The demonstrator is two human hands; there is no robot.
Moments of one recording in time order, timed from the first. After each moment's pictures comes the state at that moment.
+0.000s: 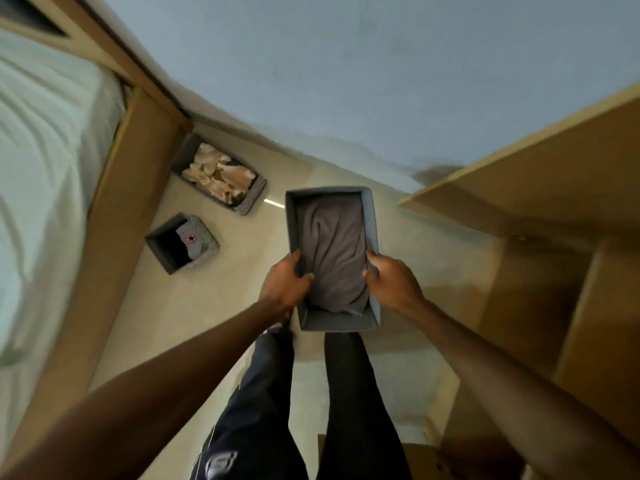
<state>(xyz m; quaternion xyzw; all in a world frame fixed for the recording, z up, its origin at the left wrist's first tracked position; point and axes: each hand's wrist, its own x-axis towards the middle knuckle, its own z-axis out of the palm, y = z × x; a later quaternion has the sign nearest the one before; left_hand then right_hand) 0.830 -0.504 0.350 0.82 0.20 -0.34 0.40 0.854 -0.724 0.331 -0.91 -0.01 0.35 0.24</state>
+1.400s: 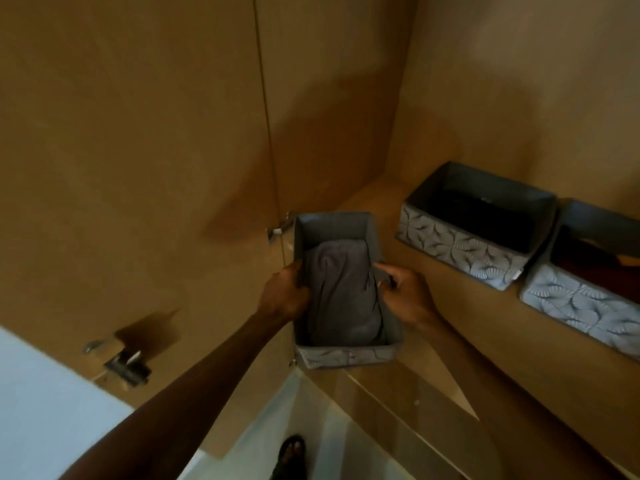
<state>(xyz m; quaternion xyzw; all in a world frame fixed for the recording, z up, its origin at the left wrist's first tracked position) 0.878 -1.021 0.724 0.77 -0.49 -0.23 0.33 0.675 -1.135 0.699 -0.78 0.46 -0.25 0.35</state>
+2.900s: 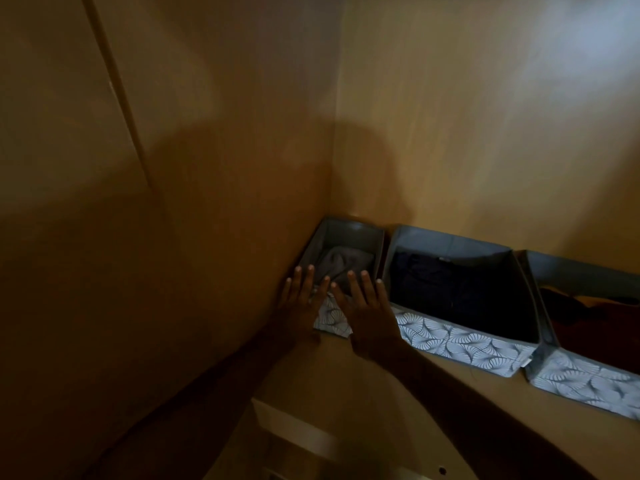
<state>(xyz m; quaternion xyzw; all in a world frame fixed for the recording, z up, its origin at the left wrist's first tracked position) 0.962 -1.353 0.672 0.66 -0.75 0.03 0.03 0.782 -1.337 0.696 -0.85 0.51 -0.01 -0.12</state>
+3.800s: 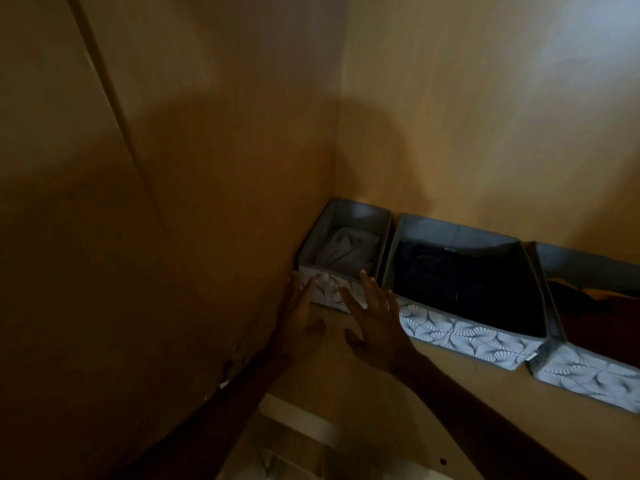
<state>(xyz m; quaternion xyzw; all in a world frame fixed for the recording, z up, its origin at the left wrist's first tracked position) 0.956 -1.306 0.668 0.61 -0.69 -0.19 0.34 0.763 -1.322 0.679 -0.87 0.47 -0.16 0.03</state>
